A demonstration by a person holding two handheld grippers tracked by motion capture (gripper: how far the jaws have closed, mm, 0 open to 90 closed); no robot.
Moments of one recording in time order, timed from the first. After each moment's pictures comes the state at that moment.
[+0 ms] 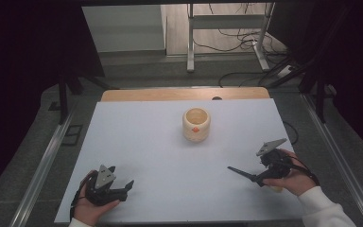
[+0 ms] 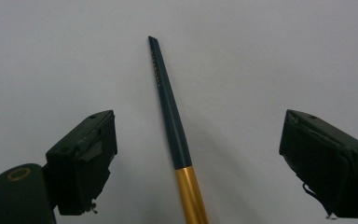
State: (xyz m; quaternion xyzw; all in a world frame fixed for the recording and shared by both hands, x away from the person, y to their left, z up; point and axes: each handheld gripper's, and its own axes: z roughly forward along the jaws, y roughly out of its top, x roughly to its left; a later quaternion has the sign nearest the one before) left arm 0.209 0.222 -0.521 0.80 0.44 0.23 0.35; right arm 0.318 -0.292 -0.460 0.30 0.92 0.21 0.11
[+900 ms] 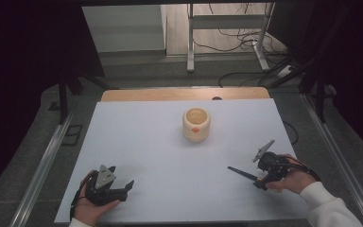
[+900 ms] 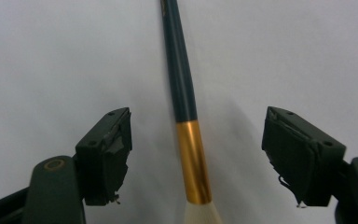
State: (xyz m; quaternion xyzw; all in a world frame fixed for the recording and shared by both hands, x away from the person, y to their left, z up) left arm 0.209 0.222 -0.521 0.80 0.44 0.23 0.35; right arm 0.325 -0.291 -0.476 0.28 0.95 0.09 0.05
